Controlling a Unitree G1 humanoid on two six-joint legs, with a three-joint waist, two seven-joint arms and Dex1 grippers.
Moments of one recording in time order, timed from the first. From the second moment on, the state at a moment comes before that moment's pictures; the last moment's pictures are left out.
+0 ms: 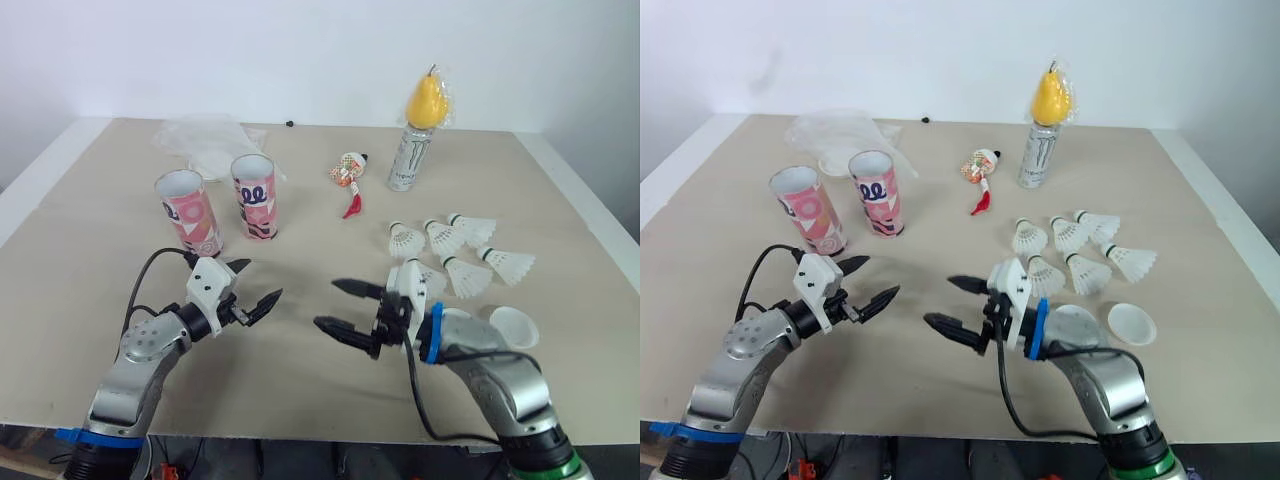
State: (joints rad) left arm -0.09 0.41 -0.02 -0.29 -0.27 0.27 -0.61; right arm -0.21 -0.46 0.12 -0.38 0.53 0.45 0.83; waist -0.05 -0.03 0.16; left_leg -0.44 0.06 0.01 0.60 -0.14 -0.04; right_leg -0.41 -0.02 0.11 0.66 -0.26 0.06
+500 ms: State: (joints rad) left arm -0.03 0.20 0.14 -0.31 -0.19 0.31 -0.16; right arm -0.67 -0.46 0.14 0.25 0.43 0.20 1.18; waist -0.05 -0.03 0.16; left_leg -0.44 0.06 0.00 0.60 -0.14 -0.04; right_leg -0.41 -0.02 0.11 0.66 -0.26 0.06
